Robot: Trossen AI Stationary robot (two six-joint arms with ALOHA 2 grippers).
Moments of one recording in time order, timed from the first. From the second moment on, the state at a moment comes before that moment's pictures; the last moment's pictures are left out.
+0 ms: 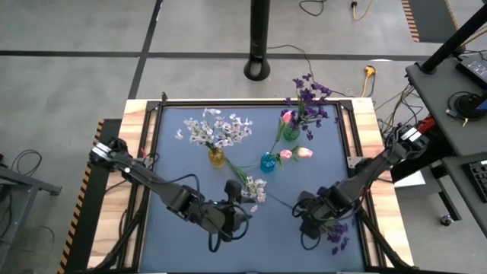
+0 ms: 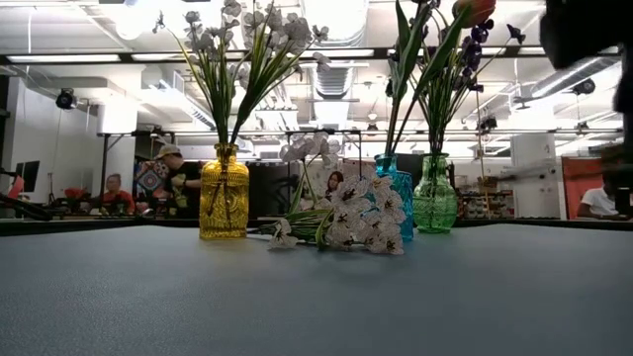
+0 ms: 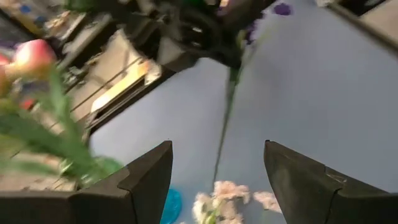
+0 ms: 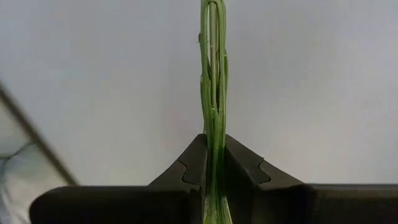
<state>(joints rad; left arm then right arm) -0.54 1.68 1.30 -0.19 -0.61 0.28 0.62 1.49 0.98 -0.81 -0.04 1.22</state>
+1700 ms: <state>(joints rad) -0.41 1.83 1.30 -0.08 -0.46 0.16 0.61 1.48 1.21 -0.81 0.12 0.80</state>
